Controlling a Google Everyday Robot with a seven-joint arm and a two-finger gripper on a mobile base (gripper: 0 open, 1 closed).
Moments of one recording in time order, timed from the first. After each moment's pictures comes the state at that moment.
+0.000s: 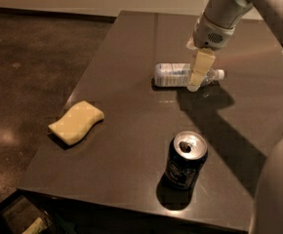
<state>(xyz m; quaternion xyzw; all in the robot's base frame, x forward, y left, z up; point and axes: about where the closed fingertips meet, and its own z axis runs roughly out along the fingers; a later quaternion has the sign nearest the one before) 0.632 -0.143 0.883 -0.65 0.74 0.06 0.14</state>
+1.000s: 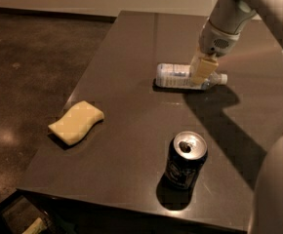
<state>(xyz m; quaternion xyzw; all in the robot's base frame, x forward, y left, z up) 0.629 -0.163 0.866 -0.66 0.74 0.06 0.11</state>
